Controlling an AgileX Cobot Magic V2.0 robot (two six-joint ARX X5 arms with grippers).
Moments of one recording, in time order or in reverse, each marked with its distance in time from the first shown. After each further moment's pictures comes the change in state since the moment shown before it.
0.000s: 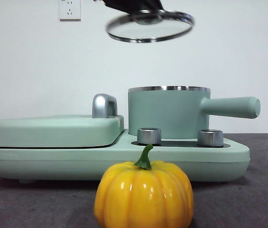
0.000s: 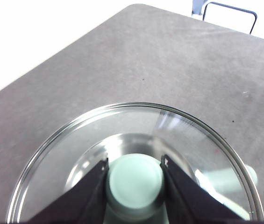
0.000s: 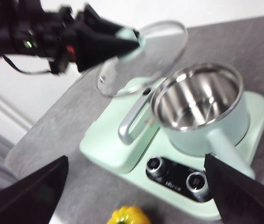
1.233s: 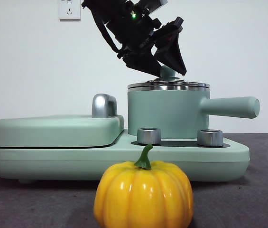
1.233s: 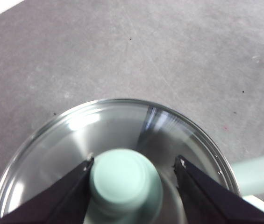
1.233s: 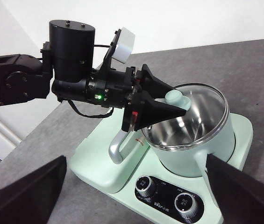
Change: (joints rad) left arm -0.020 0.261 -0.026 0.178 0.047 -0.004; right arm -0.051 -0.014 0.000 0.074 0.000 0.000
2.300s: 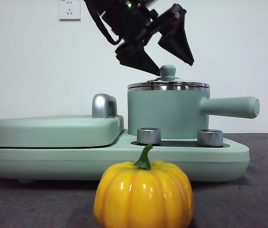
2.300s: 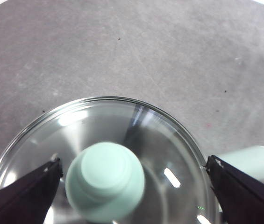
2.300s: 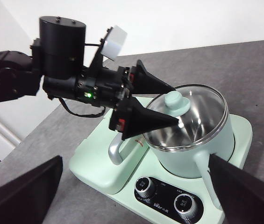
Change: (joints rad) left arm 0.003 -0.035 -0.003 -0.045 0.042 -0.014; right arm 0.000 0.000 0.000 0.004 0.002 0.000
